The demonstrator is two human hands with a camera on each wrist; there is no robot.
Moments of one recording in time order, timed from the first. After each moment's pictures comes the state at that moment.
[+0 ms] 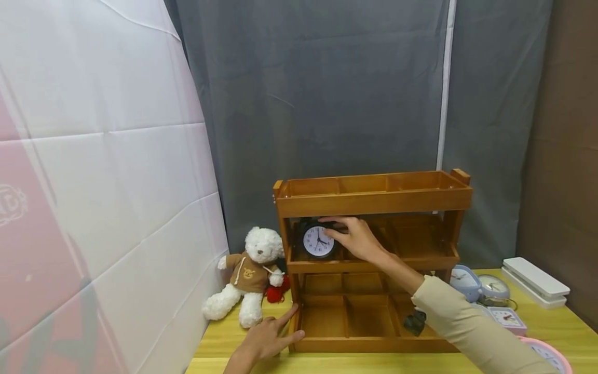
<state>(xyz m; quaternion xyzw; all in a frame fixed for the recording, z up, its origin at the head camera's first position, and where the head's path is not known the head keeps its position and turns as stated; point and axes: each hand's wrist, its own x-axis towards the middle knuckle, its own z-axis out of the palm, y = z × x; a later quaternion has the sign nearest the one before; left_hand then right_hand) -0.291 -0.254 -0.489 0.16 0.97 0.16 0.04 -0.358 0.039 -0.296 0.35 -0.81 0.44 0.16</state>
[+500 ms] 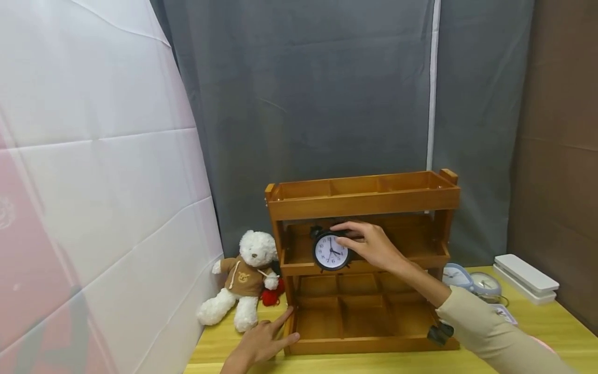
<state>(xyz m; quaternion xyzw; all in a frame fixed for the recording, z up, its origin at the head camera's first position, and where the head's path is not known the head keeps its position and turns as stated) -0.294 -0.253 -0.487 0.15 0.97 0.17 0.05 -0.331 0.089 -0.297 0.35 -0.81 0.44 0.15</state>
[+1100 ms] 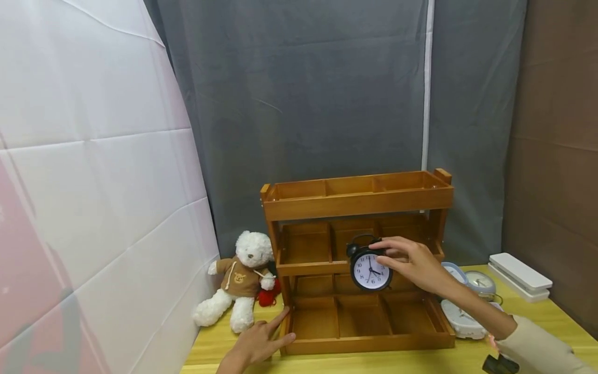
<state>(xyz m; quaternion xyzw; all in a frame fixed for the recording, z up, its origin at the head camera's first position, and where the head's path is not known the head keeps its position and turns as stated) -0.294 -0.254 -0.486 0.15 0.97 0.18 0.06 -0.289 0.173 -0.322 0.30 -0.85 0.40 0.18</state>
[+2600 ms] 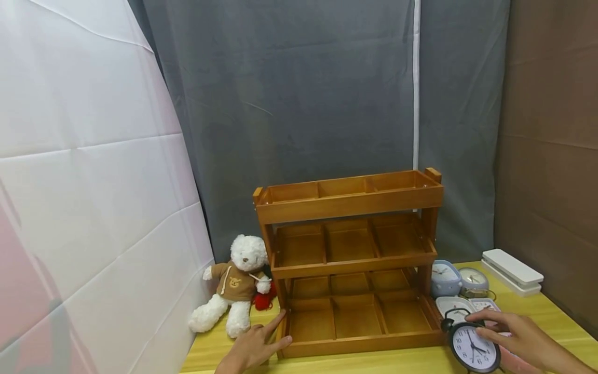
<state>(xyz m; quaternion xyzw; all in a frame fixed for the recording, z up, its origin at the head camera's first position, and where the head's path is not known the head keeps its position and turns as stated) -0.299 -0.255 -0.489 0.16 0.97 0.16 0.06 -0.224 0.353 -0.446 0.22 -0.92 0.33 0.09</state>
